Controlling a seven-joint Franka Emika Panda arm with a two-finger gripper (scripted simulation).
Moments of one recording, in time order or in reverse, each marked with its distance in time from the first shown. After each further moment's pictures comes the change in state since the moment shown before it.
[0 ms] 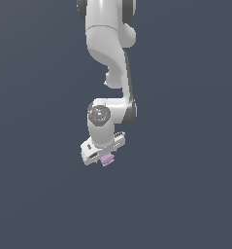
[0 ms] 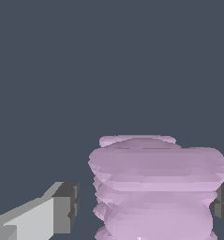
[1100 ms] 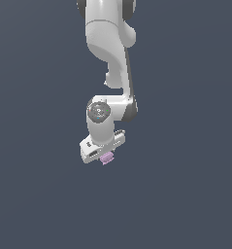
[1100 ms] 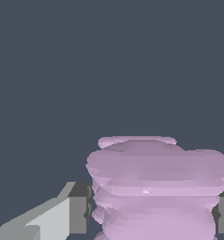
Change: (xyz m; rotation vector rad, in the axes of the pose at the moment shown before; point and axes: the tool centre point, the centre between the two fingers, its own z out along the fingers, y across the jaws) arm -0.001 0.000 -0.013 0.000 0.000 0.000
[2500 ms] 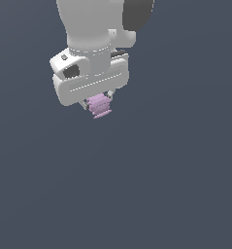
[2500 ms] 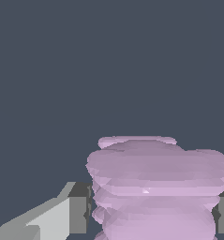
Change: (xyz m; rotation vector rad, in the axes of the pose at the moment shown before) arm -0.034 -0.014 -0.288 -0.002 0.002 -0.001
